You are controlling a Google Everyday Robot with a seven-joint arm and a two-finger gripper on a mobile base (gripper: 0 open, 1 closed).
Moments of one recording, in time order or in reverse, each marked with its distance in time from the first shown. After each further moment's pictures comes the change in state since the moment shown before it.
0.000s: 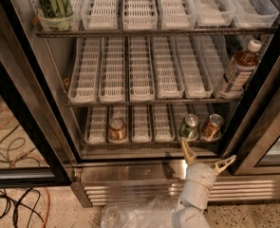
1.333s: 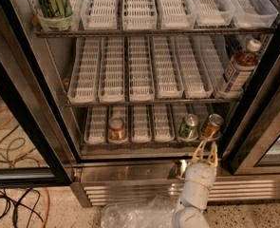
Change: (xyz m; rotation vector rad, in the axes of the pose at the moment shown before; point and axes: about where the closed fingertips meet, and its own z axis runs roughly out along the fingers) arm 0.000 0.000 0.000 0.000 0.000 0.000
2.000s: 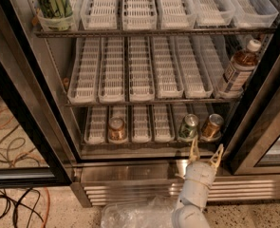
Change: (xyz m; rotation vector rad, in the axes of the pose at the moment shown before) arm 0.004 0.002 0.004 0.001 -0.003 -0.013
